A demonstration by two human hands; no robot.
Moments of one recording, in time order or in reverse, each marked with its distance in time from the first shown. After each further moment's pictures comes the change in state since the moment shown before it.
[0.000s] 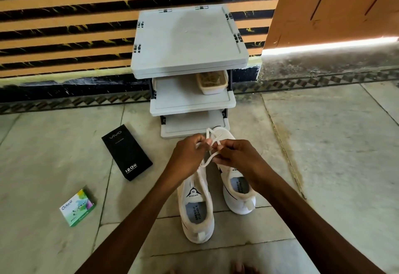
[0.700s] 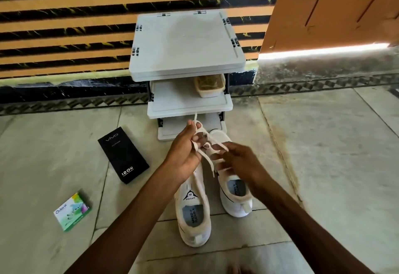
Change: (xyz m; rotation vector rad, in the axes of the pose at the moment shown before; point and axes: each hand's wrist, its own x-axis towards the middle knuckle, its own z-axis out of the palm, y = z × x) left_hand 0.011 0.023 -0.001 -1.434 -0.082 -0.280; right_hand -0.009 0.004 -0.005 -0.071 0.059 -0.024
